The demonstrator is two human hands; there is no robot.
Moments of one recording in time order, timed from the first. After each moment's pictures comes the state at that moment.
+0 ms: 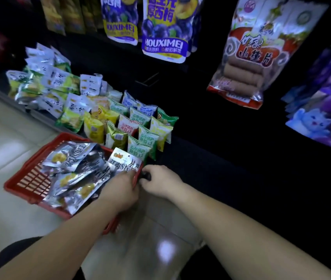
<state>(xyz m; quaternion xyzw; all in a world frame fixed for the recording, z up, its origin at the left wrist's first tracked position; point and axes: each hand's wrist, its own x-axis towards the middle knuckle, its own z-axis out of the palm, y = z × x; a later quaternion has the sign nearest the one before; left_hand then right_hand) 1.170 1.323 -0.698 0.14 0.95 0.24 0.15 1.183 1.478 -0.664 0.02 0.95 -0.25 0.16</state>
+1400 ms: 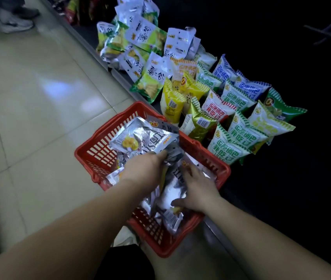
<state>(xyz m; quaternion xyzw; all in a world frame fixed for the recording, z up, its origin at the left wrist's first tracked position) 1.047 1.195 -0.792 0.06 0.99 0.05 0.11 1.054 1.383 -0.867 -0.16 0.95 -0.10 0.24</state>
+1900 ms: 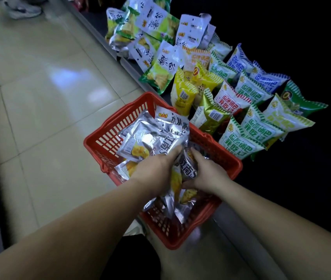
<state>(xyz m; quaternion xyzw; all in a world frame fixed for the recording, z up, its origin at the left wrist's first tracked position) 1.067 1.192 -0.793 0.06 0.97 0.12 0.18 1.028 1.378 -0.857 -0.09 0.93 -0.21 0.28</state>
